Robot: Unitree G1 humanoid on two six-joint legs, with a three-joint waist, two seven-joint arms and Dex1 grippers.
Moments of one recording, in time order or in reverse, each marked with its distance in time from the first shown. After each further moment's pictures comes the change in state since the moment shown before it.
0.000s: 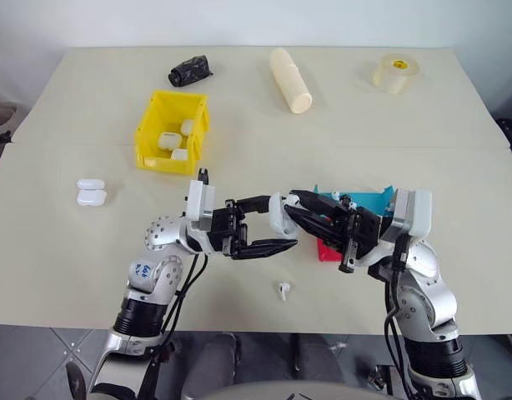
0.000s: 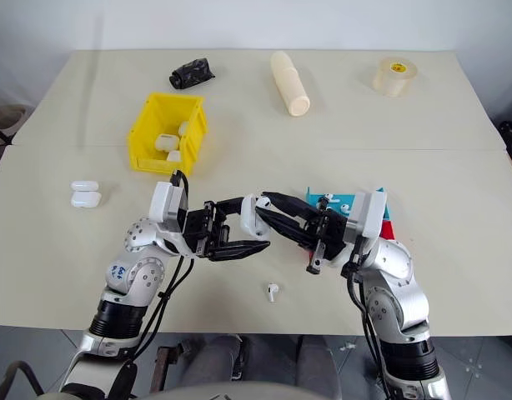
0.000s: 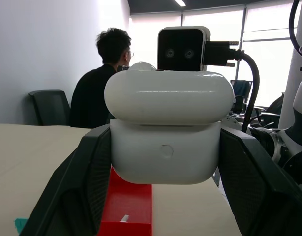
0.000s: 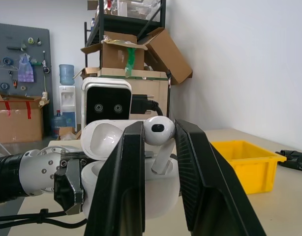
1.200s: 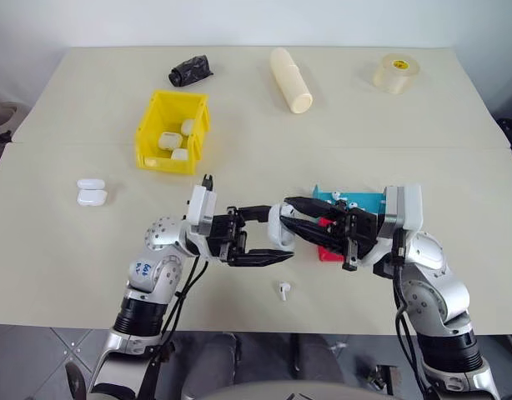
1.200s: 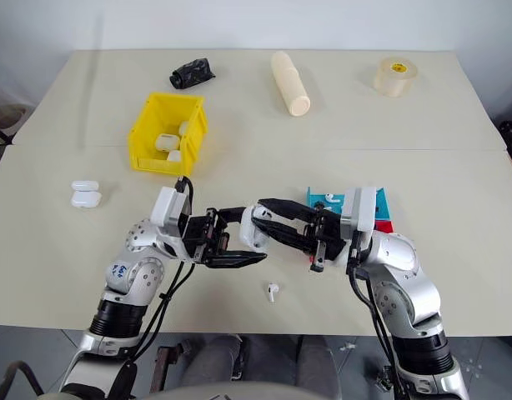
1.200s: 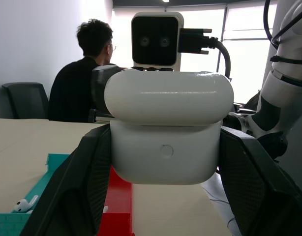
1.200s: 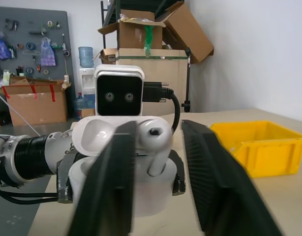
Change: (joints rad) left arm -0.001 -0.009 0.000 0.022 0.010 0.031 -0.094; right arm -0.029 -0.107 0.004 -0.018 0.082 0.147 0.019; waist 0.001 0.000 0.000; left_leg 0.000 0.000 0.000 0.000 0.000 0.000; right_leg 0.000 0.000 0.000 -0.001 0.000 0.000
